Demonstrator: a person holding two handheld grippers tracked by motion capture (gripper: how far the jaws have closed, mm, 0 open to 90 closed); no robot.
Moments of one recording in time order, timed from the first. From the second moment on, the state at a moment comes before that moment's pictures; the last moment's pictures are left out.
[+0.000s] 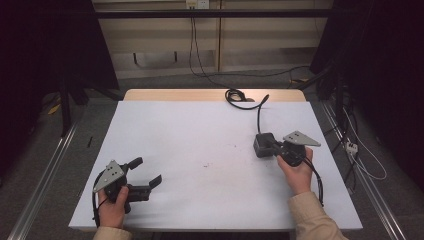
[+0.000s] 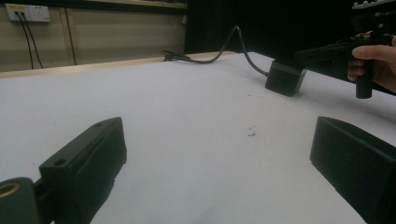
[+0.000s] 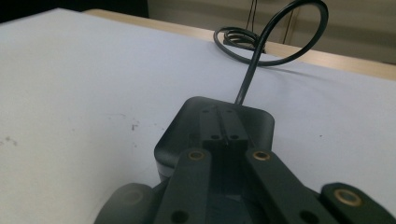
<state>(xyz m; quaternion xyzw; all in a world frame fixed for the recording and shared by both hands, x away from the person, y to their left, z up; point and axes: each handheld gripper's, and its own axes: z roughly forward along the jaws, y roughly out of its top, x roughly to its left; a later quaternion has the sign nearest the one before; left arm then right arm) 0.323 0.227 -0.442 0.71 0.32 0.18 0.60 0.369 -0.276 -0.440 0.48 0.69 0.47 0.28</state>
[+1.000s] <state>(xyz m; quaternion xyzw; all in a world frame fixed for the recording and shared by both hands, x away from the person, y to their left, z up) 0.323 0.228 -0.443 0.71 0.32 0.17 0.60 0.360 -0.274 -0.433 0.47 0.69 0.48 0.27</state>
